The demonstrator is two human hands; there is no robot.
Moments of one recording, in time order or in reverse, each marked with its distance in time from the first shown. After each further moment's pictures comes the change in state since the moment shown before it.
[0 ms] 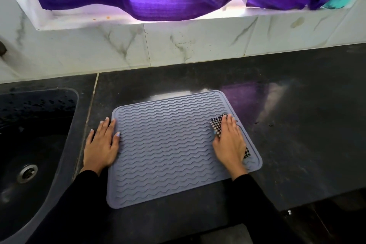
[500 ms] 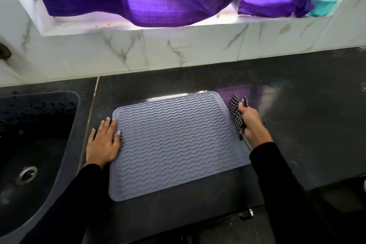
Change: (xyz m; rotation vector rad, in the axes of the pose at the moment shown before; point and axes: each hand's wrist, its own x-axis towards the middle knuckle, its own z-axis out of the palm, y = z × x) left_hand -0.001 0.003 -0.004 -0.007 -0.023 -0.008; right_hand 0.063 0.024 -0.058 1.304 -0.065 0.539
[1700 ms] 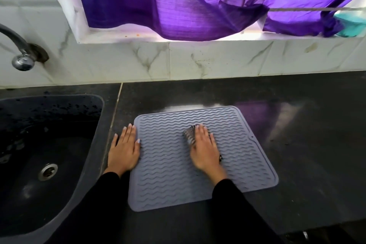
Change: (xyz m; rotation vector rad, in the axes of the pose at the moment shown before) left_hand 0.002 -0.004 0.002 0.021 -0.011 0.003; right_hand -0.076 0.084 0.122 -1.297 -0.256 -0.649
